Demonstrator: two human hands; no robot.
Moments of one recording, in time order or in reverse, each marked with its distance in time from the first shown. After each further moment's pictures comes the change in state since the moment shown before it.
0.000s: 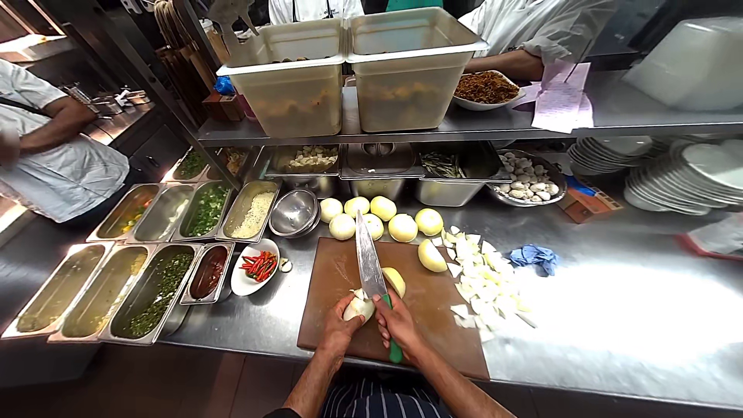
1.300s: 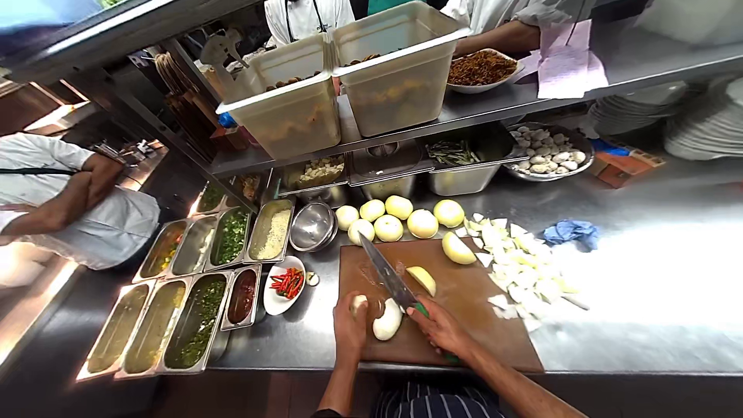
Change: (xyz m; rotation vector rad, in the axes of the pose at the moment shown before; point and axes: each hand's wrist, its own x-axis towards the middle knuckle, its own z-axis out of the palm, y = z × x) left_hand 0.029 0.000 -0.051 0.591 0.315 0.255; right_hand 0.011 0.021 -0.030 -0.456 -0.119 0.000
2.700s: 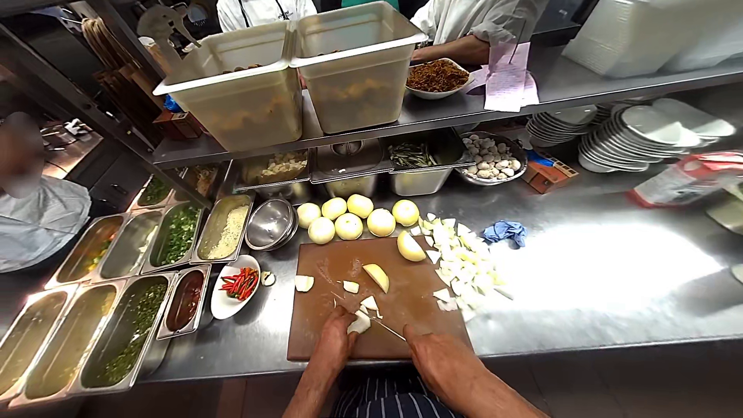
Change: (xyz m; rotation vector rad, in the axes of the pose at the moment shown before) left_hand -0.038 0.046 0.036 0.495 -0.557 0.213; right_hand -0.131 -0.093 -0.048 -0.971 -0.196 0.270
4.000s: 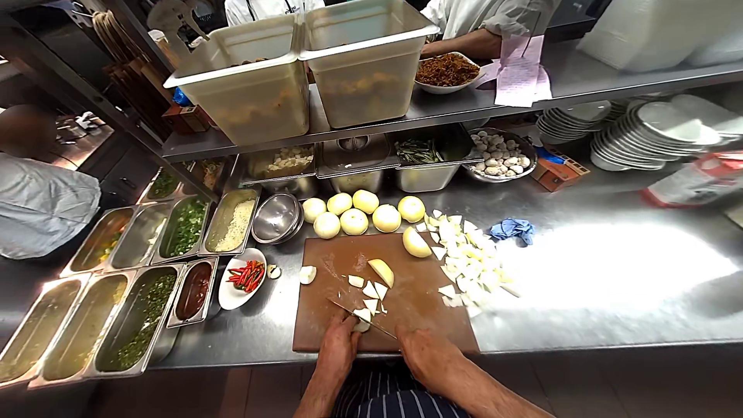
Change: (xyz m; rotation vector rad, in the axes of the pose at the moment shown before) left_hand -0.021 -0.009 0.024 -0.015 0.150 -0.030; right_hand 0.035 -0.016 0.024 -0.013 -0.075 -0.037
